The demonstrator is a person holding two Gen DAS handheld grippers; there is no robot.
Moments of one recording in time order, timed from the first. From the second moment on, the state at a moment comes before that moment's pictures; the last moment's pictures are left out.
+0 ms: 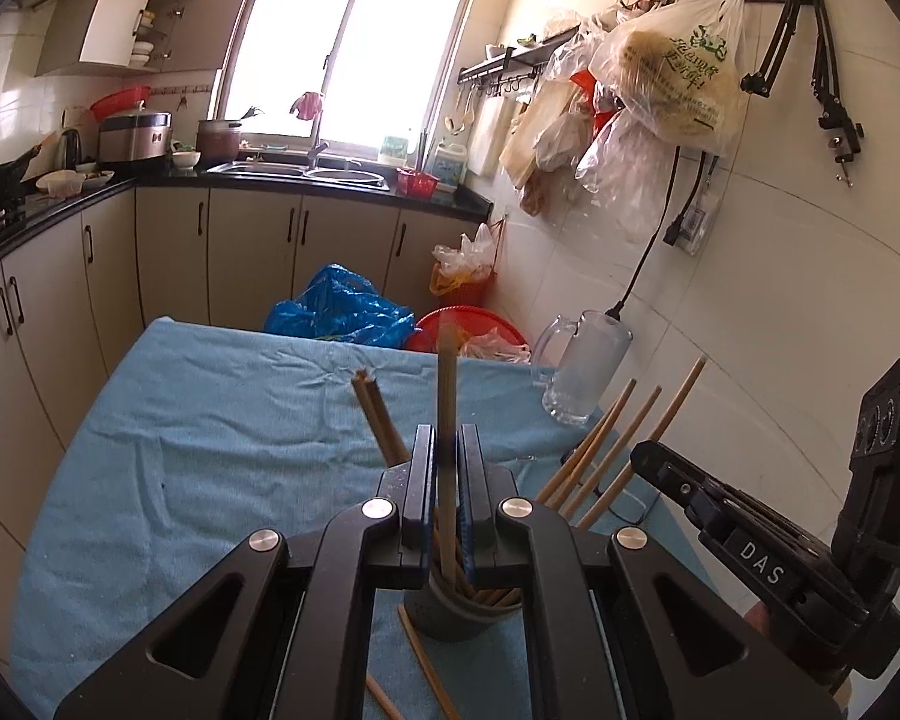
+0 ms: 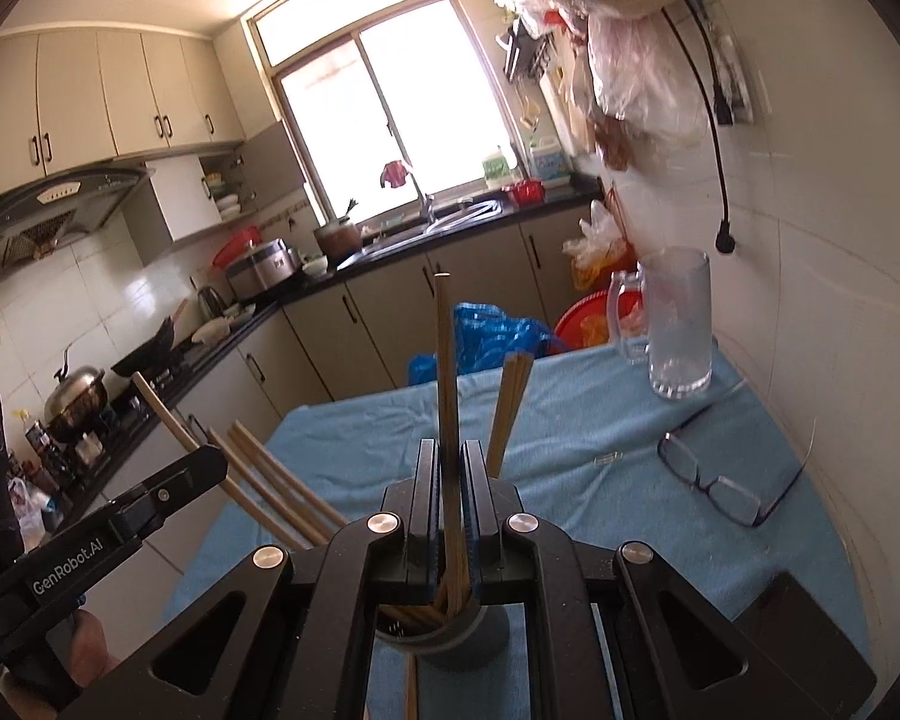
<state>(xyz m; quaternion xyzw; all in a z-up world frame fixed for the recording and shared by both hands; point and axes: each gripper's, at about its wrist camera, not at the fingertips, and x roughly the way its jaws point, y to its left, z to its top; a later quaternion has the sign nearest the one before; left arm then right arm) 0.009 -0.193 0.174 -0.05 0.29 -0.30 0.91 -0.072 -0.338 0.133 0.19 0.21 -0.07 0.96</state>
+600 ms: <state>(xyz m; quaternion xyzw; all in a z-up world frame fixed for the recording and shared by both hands) -0.058 -0.130 0.135 -0.02 0.26 -0.25 0.93 -0.172 -0.318 0.116 0.11 0.19 -0.11 0.97</state>
